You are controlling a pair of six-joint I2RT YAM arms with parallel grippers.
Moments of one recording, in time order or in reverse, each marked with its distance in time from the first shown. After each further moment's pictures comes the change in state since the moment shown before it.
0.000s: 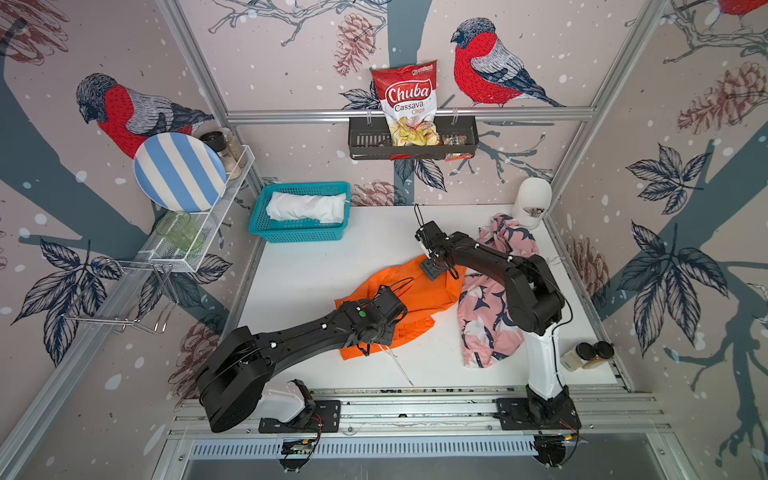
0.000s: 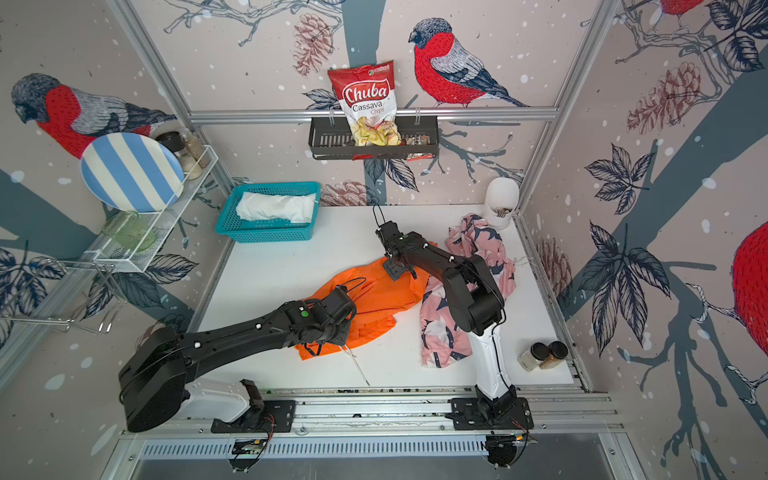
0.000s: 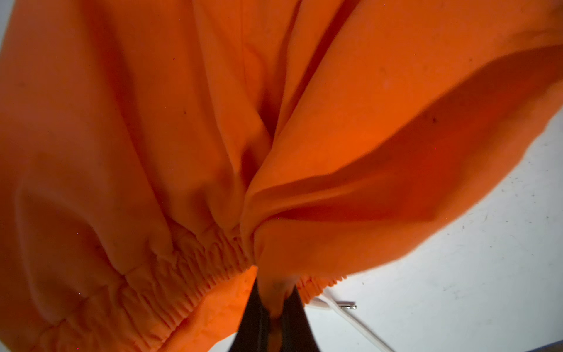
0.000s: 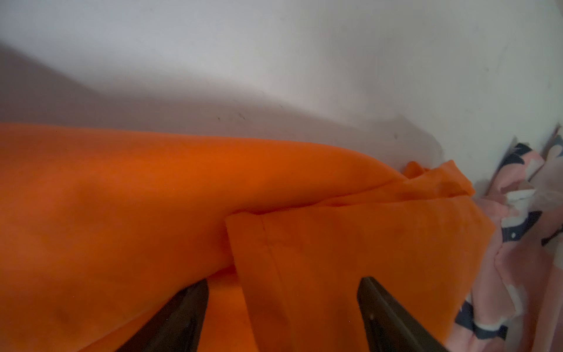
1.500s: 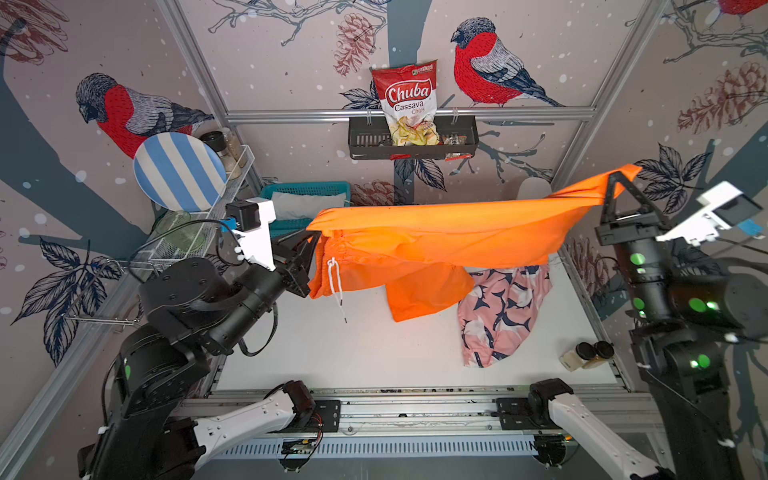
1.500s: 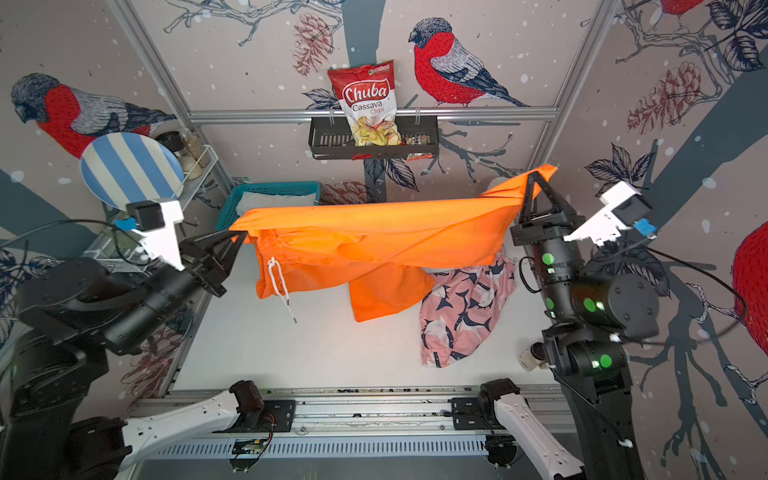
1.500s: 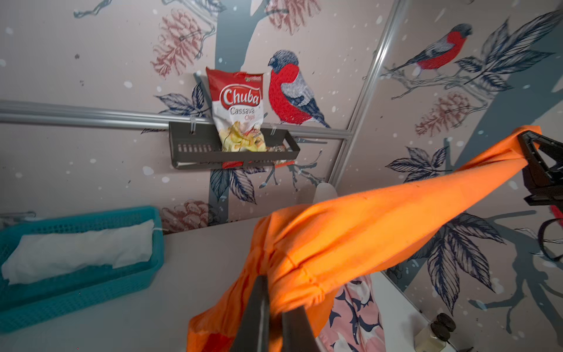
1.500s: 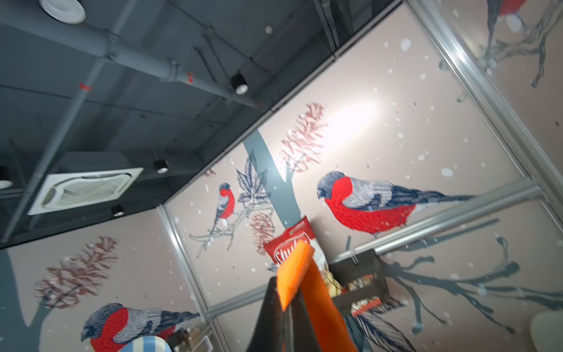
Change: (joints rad) left arm 0.018 -0.513 0.947 -0.193 -0.157 0.401; right arm -0.363 -1.396 -0.252 0.671 -0.303 0.659
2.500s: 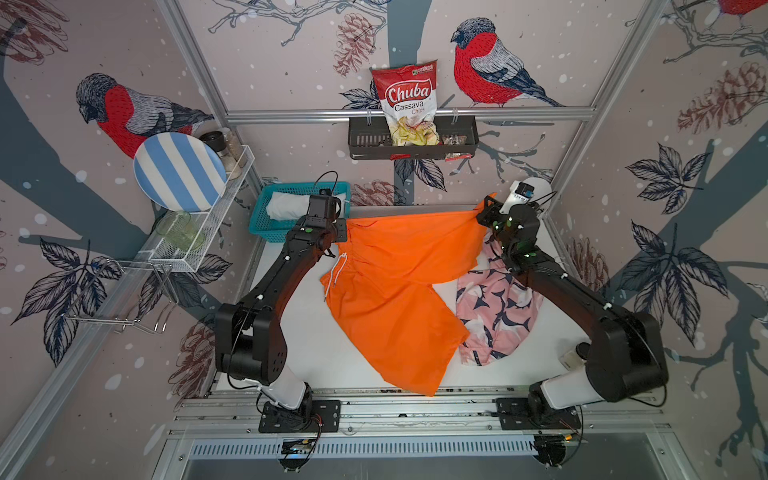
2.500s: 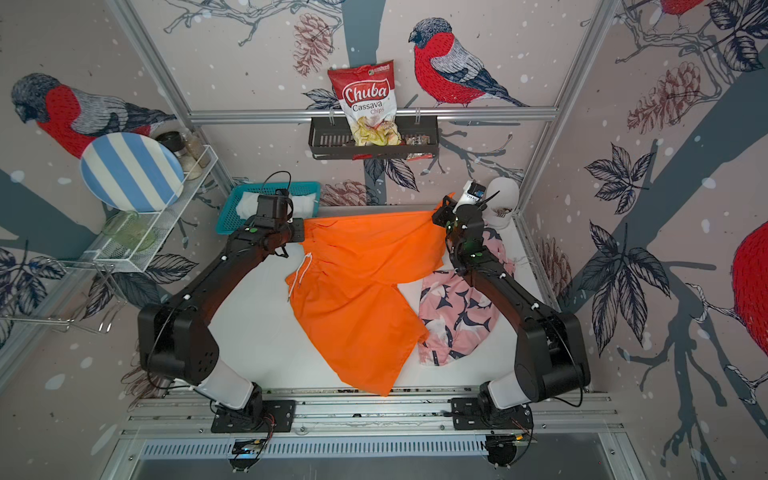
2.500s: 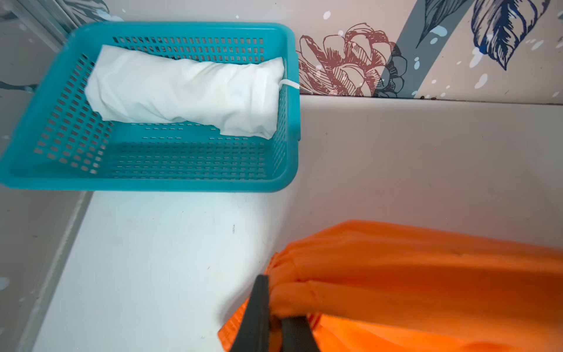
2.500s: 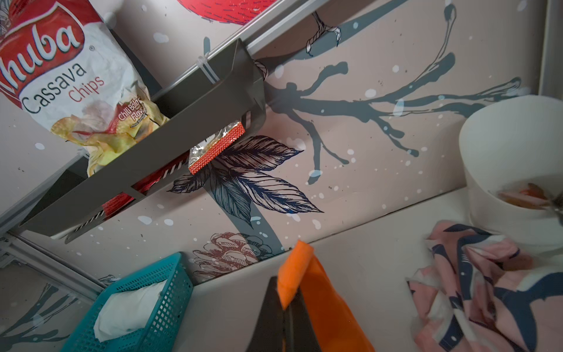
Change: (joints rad) left arm 0.722 0.788 -0.334 0.364 0.206 0.024; right arm 0.048 0.776 -0.319 0.442 0.130 -0.024
